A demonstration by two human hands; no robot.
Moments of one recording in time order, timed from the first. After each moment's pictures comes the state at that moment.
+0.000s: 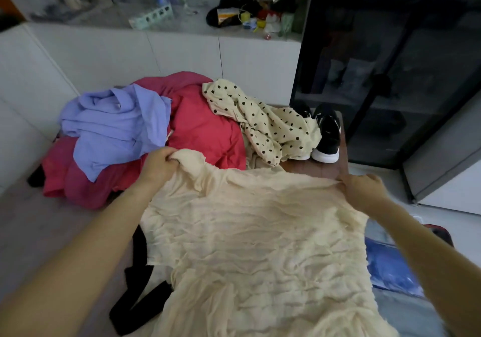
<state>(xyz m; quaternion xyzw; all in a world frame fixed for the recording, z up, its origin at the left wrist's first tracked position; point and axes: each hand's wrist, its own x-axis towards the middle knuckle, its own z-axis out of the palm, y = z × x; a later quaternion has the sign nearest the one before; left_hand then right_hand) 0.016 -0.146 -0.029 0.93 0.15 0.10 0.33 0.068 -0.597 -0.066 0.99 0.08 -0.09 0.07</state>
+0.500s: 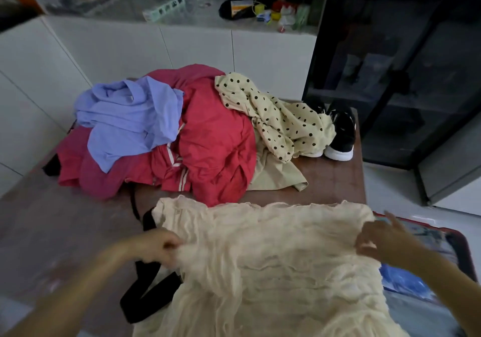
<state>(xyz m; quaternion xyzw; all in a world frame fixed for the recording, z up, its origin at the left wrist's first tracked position) -0.118 -0.119 -0.083 0.86 0.01 -0.42 0.29 -0.007 -0.651 -0.121 0.95 0.32 0.00 0.02</state>
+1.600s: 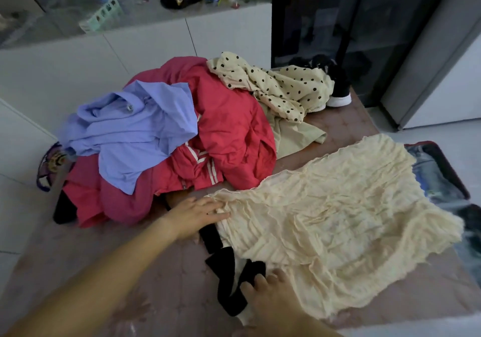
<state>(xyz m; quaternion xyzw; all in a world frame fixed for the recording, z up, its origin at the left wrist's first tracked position) -0.057 -0.043 -0.103 0.85 -0.41 -0.25 -0.23 -0.241 -0.246 -0.126 0.96 0.21 -0.13 -0.09</state>
